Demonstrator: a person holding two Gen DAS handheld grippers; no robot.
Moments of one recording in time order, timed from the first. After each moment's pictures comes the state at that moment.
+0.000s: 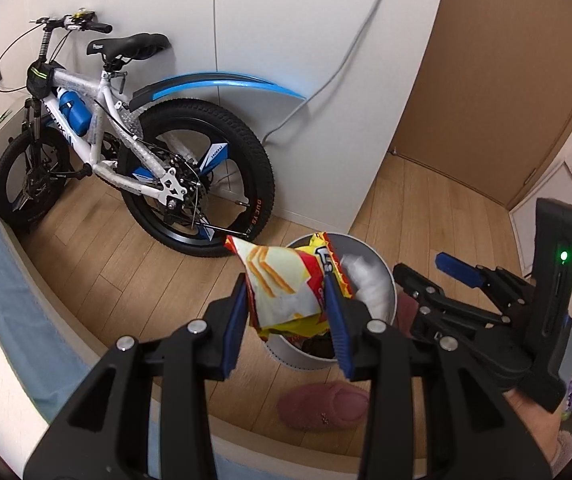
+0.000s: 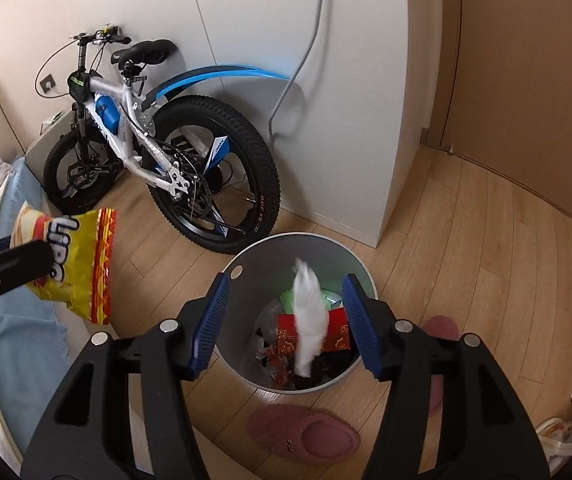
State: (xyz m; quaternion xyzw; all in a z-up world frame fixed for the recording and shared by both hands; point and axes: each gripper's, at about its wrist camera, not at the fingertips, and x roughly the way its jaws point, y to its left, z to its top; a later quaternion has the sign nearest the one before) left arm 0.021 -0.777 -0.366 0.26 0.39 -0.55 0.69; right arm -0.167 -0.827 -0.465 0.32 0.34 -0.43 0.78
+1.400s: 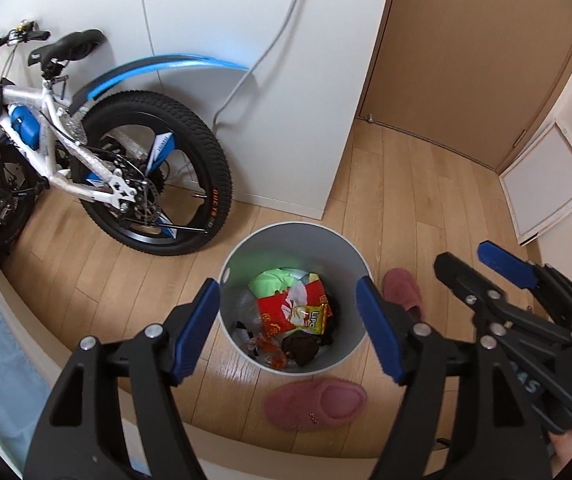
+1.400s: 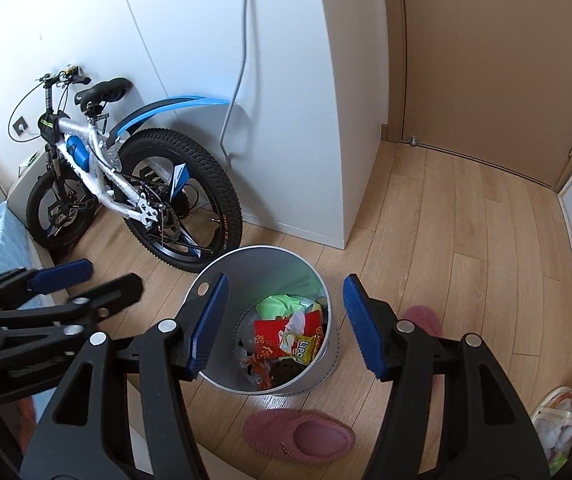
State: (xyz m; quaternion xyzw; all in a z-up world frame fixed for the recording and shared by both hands) left arm -0.015 -0.835 -0.401 0.31 0.40 -0.57 0.65; right arm -0.216 -0.835 -0.453 0.35 0.30 -0.47 0.75
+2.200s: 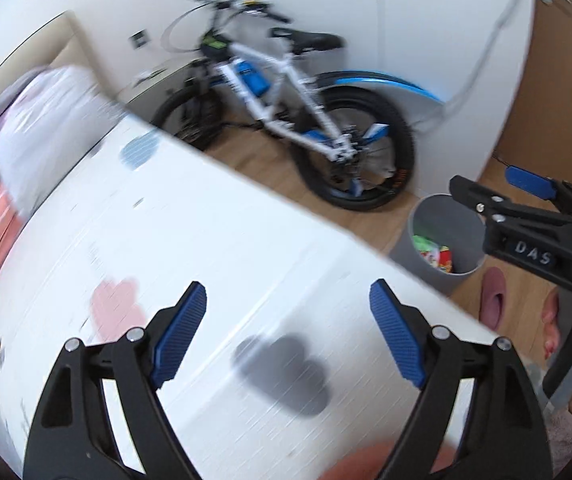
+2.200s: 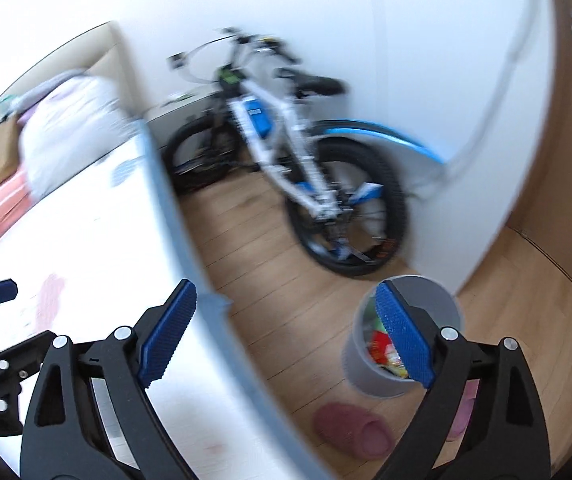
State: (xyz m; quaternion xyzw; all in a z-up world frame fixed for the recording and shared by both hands) left arm 0.051 -0.545 -0.251 0.27 0.40 -0.33 0.81; right arm -0.076 -0.669 -0.305 0.23 0.33 -0.26 0.88
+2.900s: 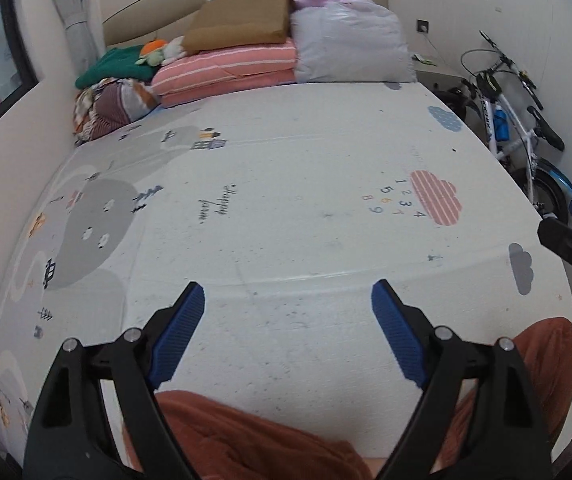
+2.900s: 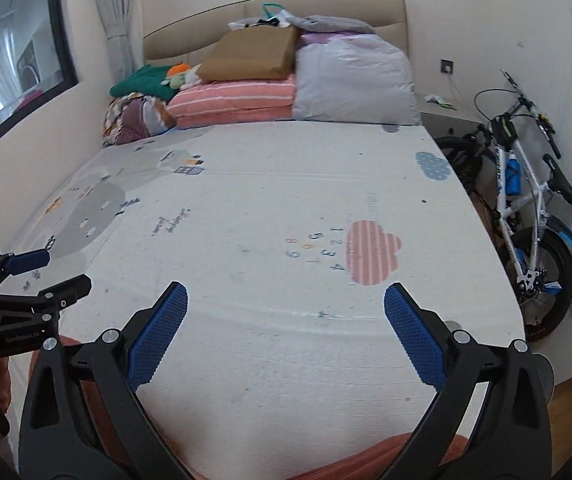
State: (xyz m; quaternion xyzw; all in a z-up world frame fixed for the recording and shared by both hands) left arm -0.001 -0.120 -0.126 0.08 0.44 0.00 0.89; right arm -0.021 -0.309 -0.139 0.07 0.36 0.09 0.93
